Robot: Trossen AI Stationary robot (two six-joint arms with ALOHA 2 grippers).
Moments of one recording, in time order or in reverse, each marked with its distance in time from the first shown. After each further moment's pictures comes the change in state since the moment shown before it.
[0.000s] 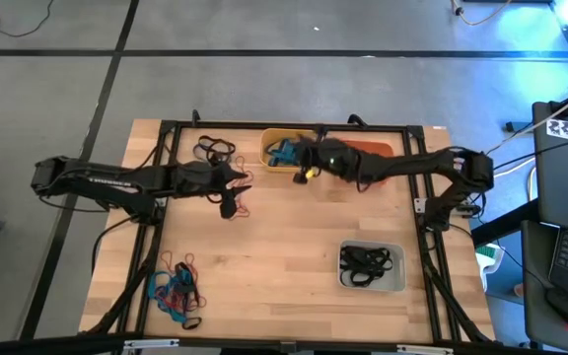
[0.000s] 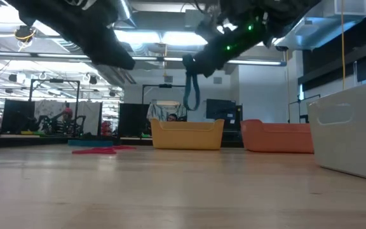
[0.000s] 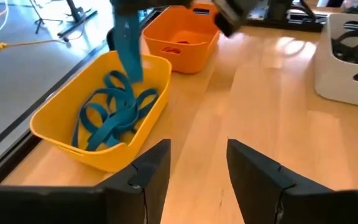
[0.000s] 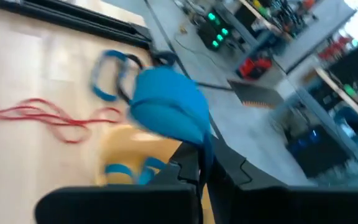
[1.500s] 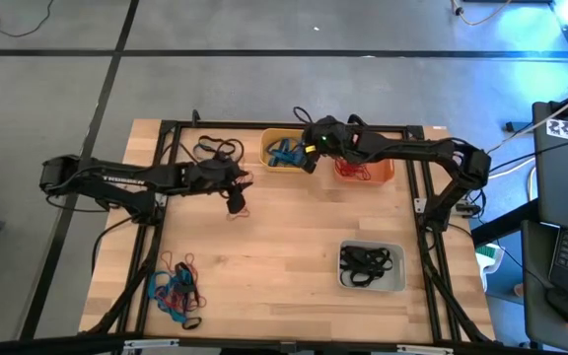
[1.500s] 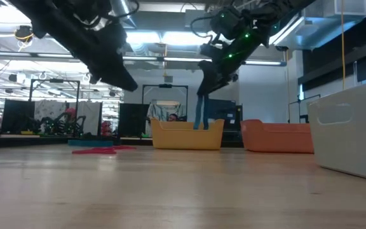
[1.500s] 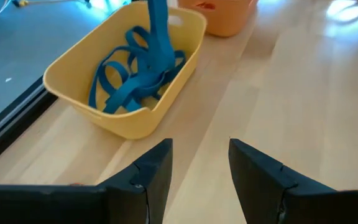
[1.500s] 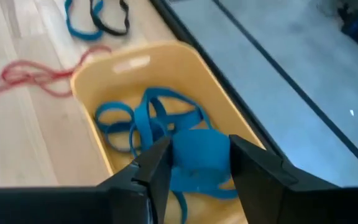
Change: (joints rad) left arm 0.078 0.136 0.000 0.002 -0.013 -0.053; right arm -0.144 0.033 0.148 -0.464 -0.140 0.384
